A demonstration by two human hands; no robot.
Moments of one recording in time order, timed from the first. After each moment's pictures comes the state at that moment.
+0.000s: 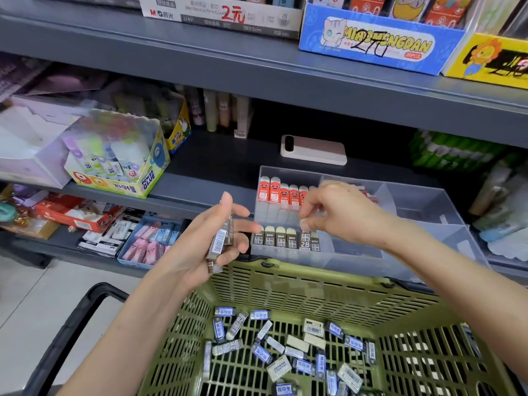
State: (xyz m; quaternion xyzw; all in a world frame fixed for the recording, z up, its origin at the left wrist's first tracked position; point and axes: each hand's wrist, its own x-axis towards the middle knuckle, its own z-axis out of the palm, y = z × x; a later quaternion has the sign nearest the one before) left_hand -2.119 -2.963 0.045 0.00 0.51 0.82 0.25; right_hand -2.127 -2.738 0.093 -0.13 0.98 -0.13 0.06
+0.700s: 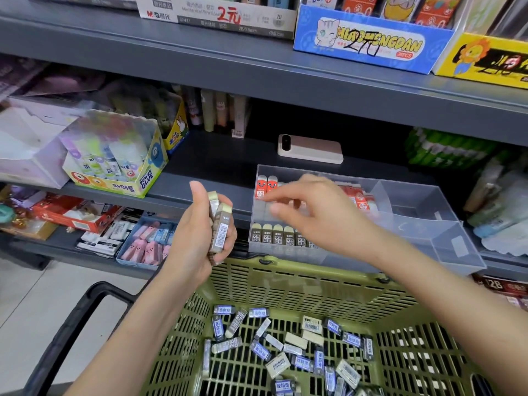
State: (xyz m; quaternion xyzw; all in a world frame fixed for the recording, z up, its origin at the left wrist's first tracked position) left_hand -2.119 -2.955 0.044 -0.04 0.54 0.83 0.12; right_hand -2.103 -2.774 0.108 -0.19 0.94 -0.26 -0.06
